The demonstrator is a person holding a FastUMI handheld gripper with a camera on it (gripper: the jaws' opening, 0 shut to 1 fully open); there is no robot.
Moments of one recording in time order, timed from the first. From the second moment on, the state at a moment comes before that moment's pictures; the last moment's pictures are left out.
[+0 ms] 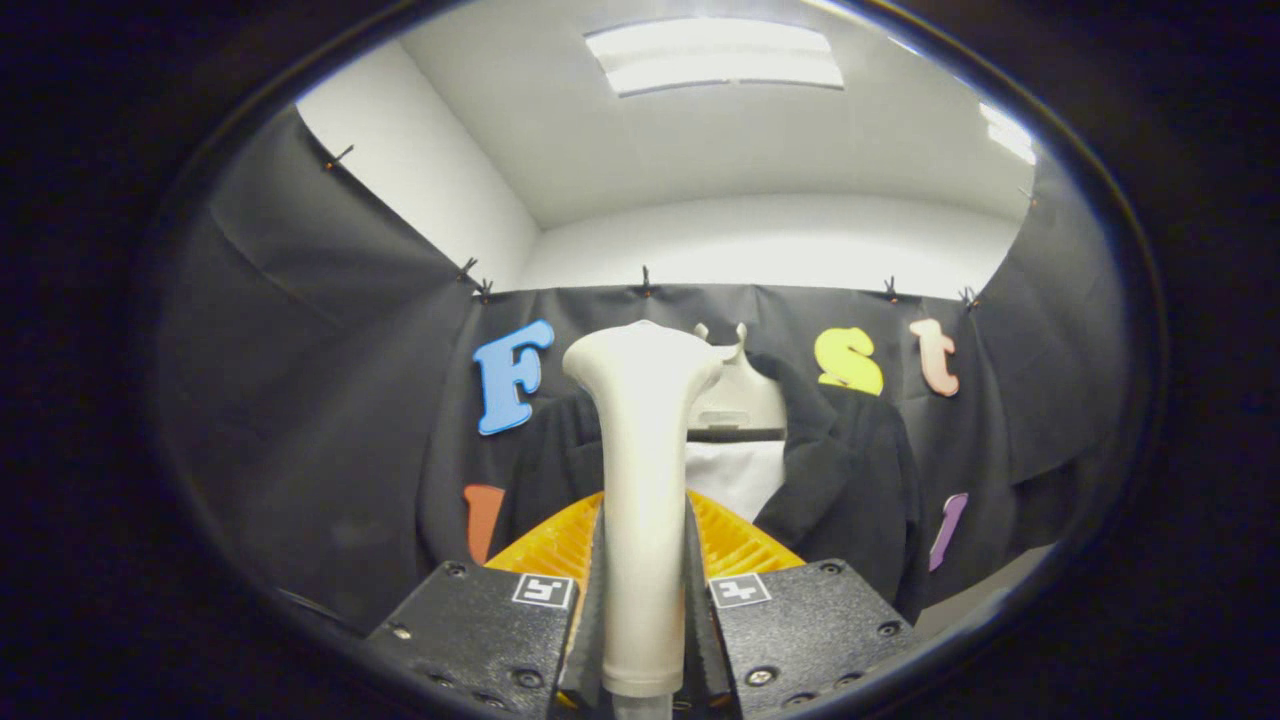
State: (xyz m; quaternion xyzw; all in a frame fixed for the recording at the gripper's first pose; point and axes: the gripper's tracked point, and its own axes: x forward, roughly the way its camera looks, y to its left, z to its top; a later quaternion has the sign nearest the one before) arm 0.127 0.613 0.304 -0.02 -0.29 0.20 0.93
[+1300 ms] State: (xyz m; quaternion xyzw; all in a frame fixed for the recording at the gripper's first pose) arm 0.154 0.628 0.159 -0.10 -0.17 0.20 0.96
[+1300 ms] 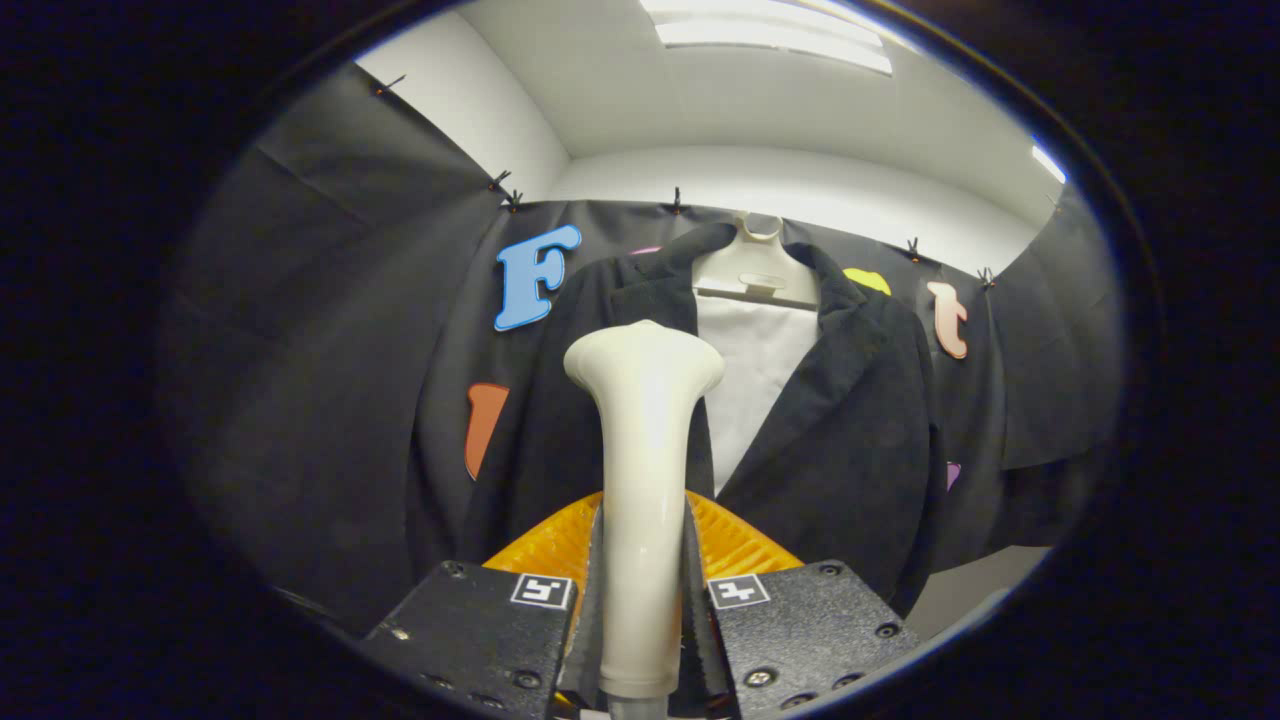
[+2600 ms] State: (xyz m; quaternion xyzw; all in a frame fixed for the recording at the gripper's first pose) arm 0.134 0.591 0.018 -0.13 0.00 0.21 0.97
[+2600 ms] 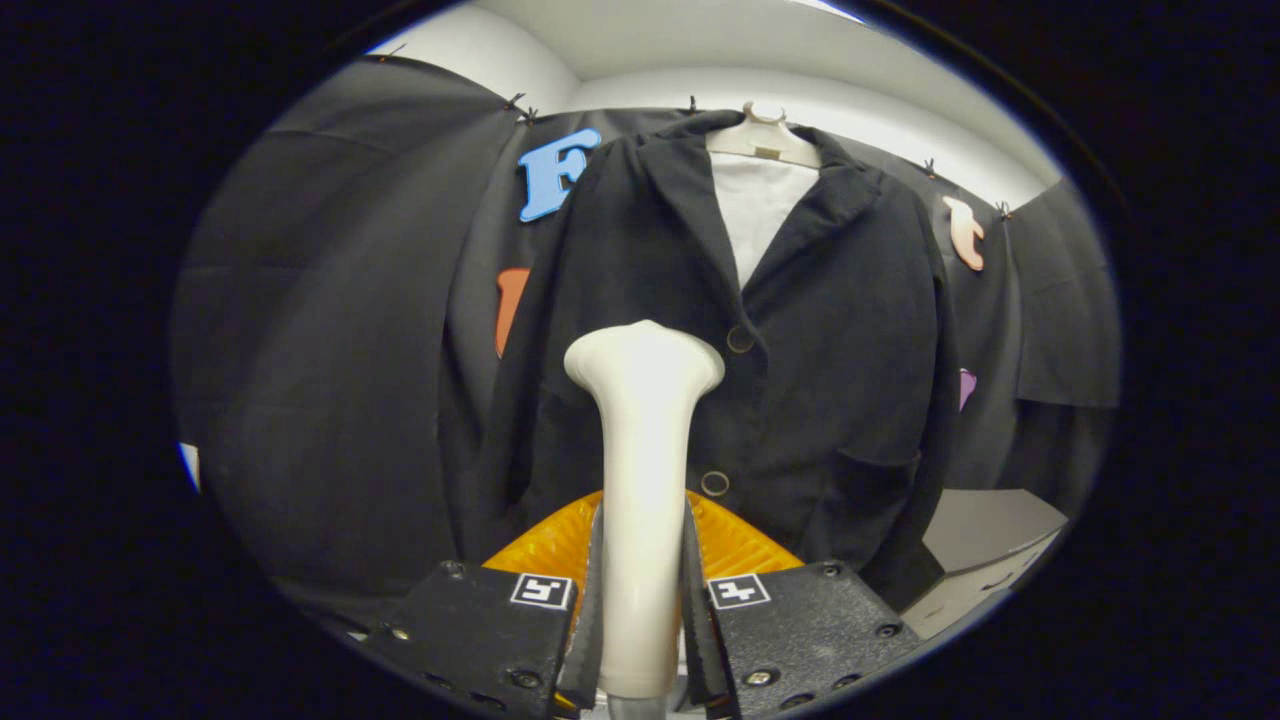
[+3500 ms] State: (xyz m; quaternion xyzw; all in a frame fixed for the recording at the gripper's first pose) arm 0.123 0.572 -0.070 -0.15 0.10 0.22 0.96
